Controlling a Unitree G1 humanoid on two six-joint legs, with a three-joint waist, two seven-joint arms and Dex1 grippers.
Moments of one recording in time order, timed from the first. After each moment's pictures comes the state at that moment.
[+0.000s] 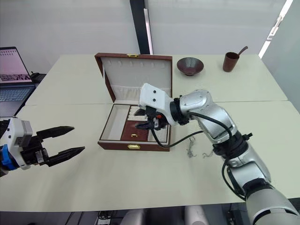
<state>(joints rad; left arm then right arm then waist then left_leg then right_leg) 0.11 0.91 0.53 -0.15 -0.60 0.33 -1.21 -0.91 -0.34 0.41 -0.07 0.21 0.62 1.03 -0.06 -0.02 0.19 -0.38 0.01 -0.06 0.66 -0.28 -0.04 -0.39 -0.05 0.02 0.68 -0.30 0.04</state>
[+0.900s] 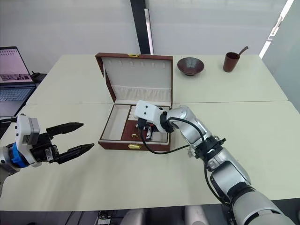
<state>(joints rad) 0.08 0.86 0.50 -0.24 -0.63 0.37 -1.13 -0.89 -0.17 0.45 0.25 0.00 0.43 0.91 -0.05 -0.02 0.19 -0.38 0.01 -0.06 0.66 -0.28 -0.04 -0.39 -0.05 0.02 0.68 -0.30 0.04</state>
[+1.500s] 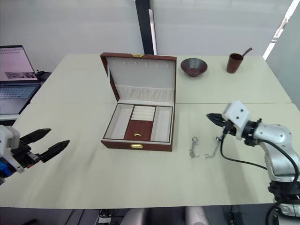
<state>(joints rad) 0.18 0.82 0.63 -0.02 -0.52 0.28 -0.97 -0.24 -0.71 -0.21 -0.20 0.20 0.28 0.94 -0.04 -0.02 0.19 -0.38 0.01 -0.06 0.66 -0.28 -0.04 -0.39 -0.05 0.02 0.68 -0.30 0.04</state>
